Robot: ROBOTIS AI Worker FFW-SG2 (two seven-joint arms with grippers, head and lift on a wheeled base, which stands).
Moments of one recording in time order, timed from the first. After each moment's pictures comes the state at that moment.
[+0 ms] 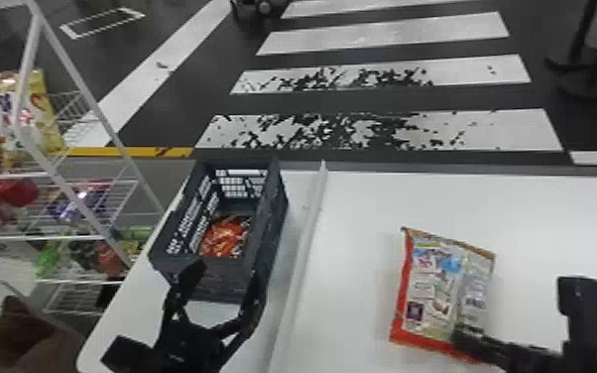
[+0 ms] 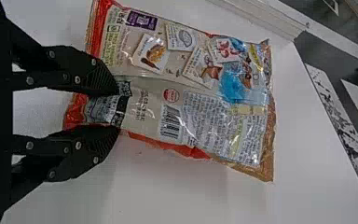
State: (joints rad) left arm 0.67 0.31 0.05 -1.84 0.25 -0.44 -0.07; right arm 0.19 0.00 -0.01 -1.86 -0.26 1.11 0.29
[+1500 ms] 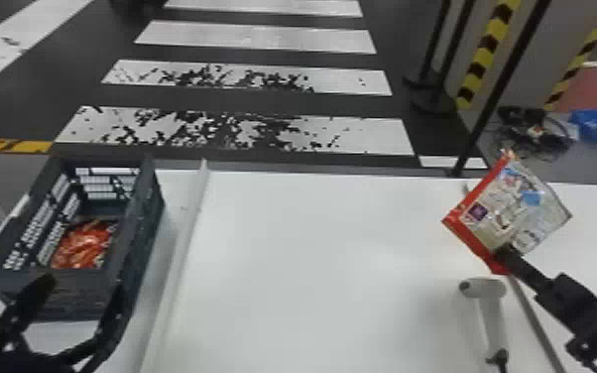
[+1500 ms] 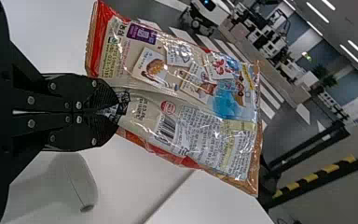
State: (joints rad) left arm 0.67 0.31 0.05 -1.84 0.25 -0.43 -0.07; right arm 0.19 0.00 -0.65 -1.96 -0.71 0.96 0.16
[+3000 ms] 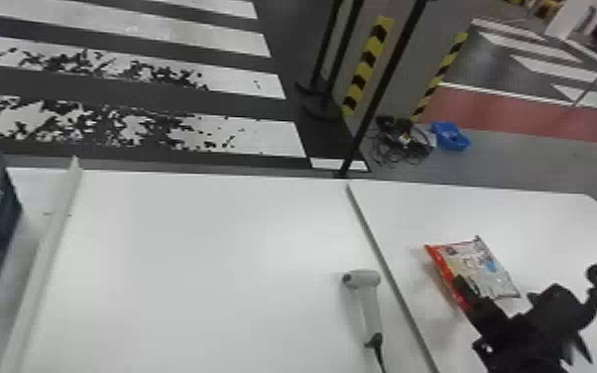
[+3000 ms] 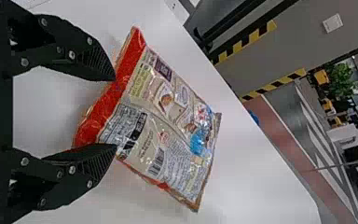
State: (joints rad) left arm 0.67 0.32 0.05 -1.85 0.25 -0.41 -0.07; right arm 0.14 -0.06 -0.79 -1.62 -0.56 0.57 -0.02
